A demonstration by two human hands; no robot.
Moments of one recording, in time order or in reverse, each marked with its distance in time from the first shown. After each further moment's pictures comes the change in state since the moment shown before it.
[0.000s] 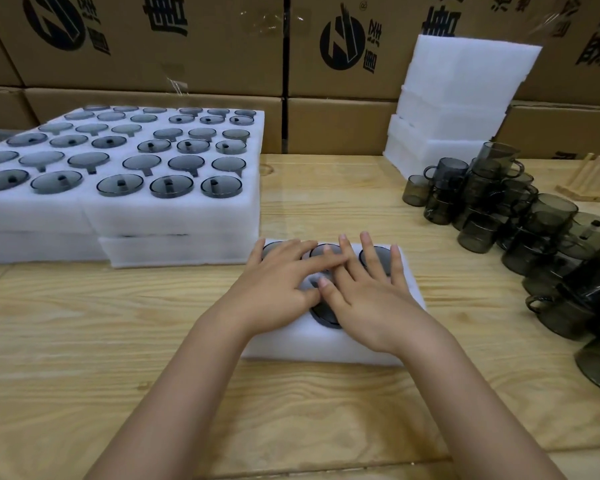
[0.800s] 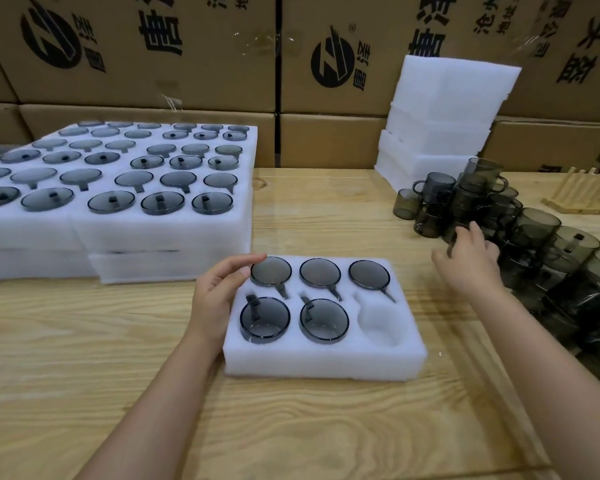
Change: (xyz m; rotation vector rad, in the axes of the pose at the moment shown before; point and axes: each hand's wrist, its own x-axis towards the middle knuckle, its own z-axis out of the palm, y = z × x) left_hand -0.006 -0.047 0.024 -1.334 0.557 -0.205; right_hand 0.044 0.164 -0.022 0.214 0.332 0.629
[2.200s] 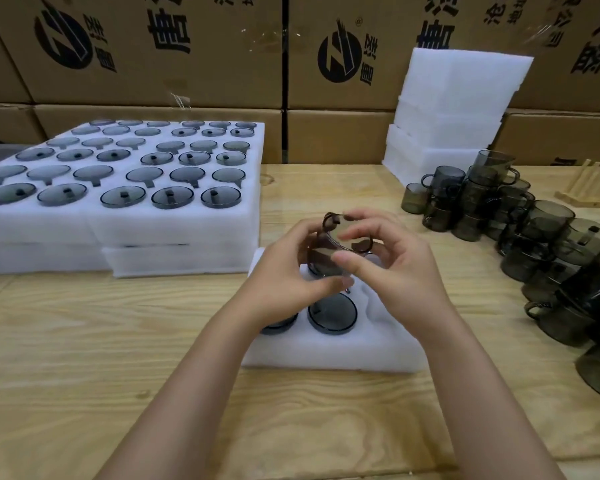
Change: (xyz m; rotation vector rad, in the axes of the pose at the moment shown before) left_hand -0.006 0.039 0.057 0.535 -0.420 0.189; right_hand -0.133 -0.102 -0.023 1.083 -0.159 -0.642
